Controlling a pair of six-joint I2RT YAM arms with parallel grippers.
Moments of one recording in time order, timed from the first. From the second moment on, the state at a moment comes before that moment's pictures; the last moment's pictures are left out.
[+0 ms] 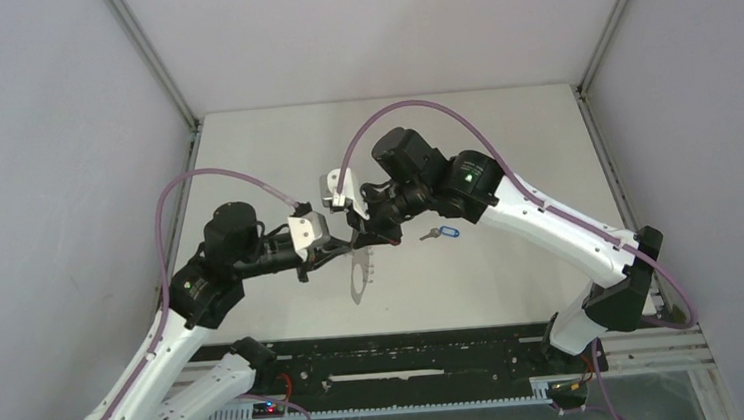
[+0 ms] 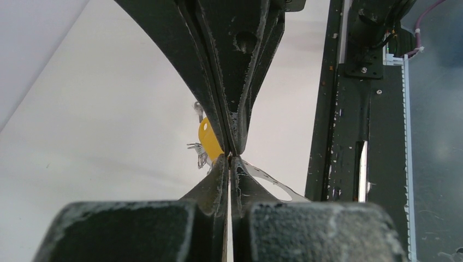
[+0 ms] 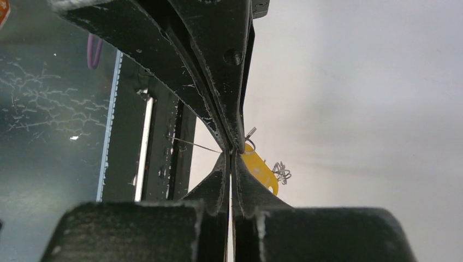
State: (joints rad) left arm -0.60 0.73 0.93 -0.53 0.66 0.37; right arm 0.99 1.57 1.74 -0.87 -0.53 -0.43
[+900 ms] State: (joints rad) left arm -0.60 0.66 0.93 -0.56 0.70 0.73; right arm 0.87 1.29 1.35 -0.43 -0.83 -0.18
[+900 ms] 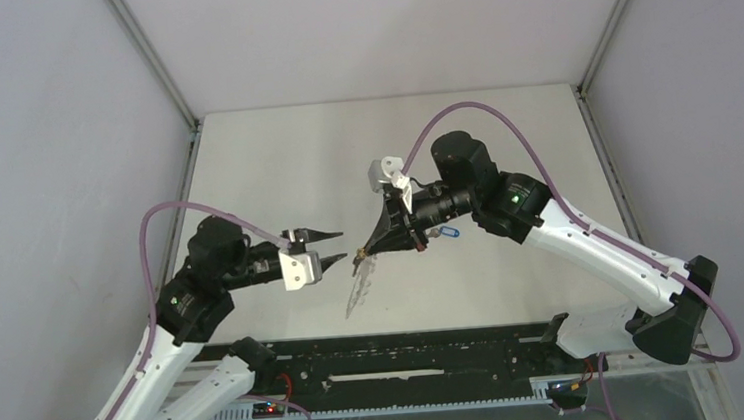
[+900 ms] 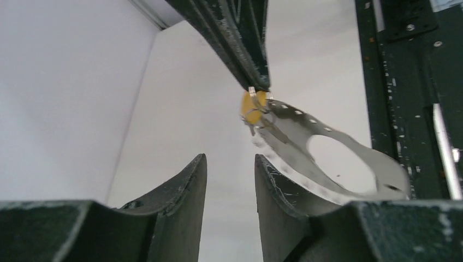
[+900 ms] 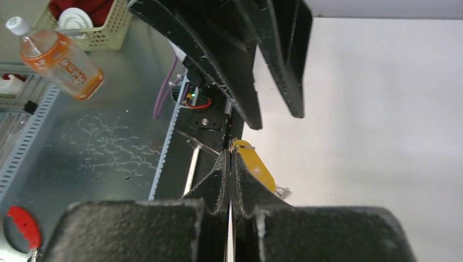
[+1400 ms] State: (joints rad) left arm -0.60 0.58 0.85 -0.49 0.81 0.95; right arm 0.87 1.34 1.35 -0.36 -0.98 -0.12
